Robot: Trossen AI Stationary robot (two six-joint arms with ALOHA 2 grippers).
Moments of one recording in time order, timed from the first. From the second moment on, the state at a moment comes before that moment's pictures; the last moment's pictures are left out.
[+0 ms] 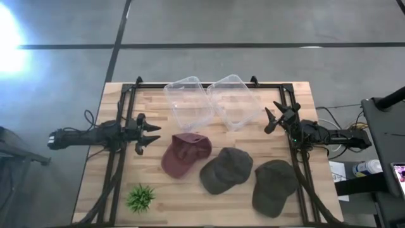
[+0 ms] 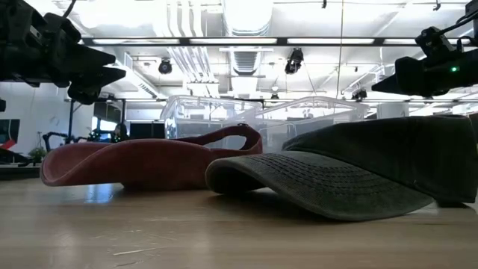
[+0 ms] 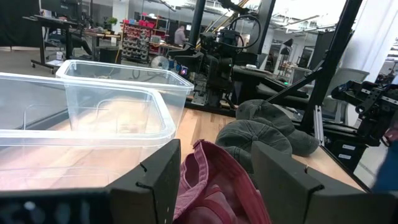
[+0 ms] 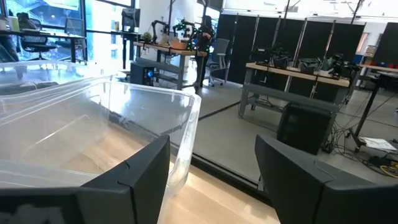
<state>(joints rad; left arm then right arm) 0.01 0.06 0.01 0.03 -0.07 -0.19 0.01 0.04 0.01 0.06 0.94 -0.13</state>
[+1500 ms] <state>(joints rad) 0.01 0.06 0.01 0.03 -0.07 -0.19 0.41 0.84 0.57 -0.47 0.04 1.26</state>
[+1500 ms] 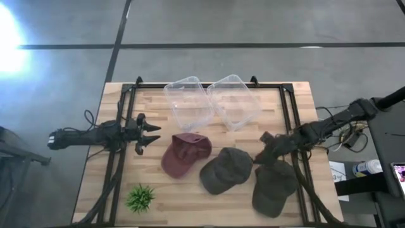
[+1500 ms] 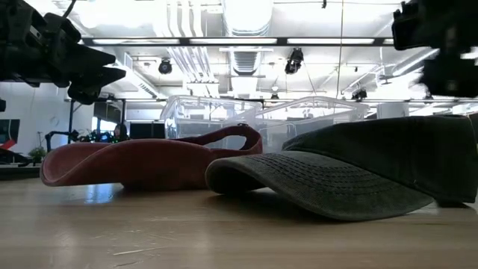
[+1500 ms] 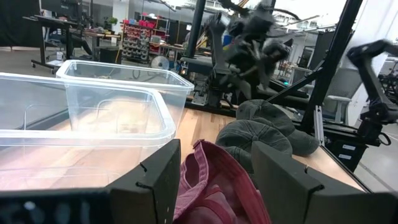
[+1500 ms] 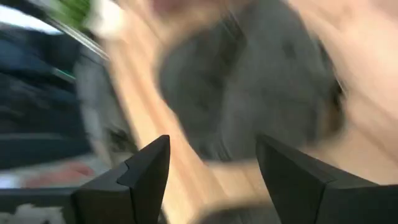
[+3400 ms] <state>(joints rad) -0.02 0.13 0.03 0.44 -0.27 -1.22 0.35 1.68 1.03 -0.43 -0.05 1.21</state>
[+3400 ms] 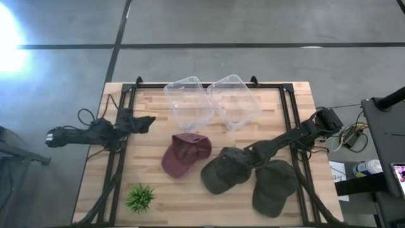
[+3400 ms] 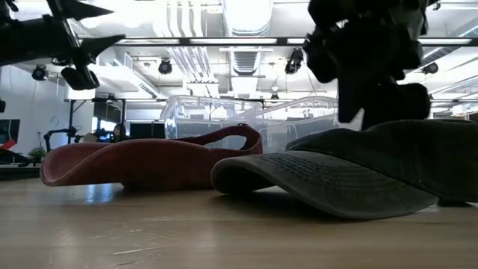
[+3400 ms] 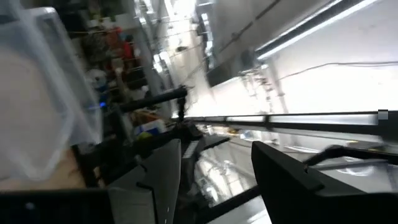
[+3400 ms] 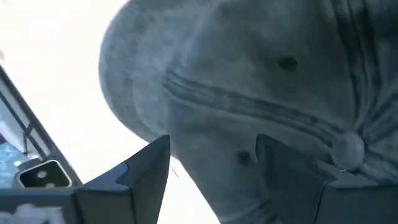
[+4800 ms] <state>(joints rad) -0.18 1.30 0.55 -0.31 0.05 -1.06 0.32 1.67 1.03 -0.43 -0.07 1.12</state>
